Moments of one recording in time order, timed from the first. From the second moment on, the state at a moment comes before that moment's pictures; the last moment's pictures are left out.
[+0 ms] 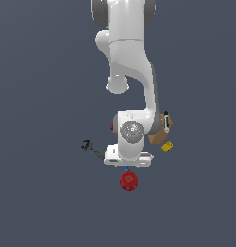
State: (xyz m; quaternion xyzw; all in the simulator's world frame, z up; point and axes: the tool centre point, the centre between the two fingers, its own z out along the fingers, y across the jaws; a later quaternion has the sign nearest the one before) arm 0.089 0.043 0.020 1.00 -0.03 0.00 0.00
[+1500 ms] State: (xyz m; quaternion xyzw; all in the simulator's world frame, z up) arm 0.087 0.003 0.073 1.00 -0.03 0.00 0.00
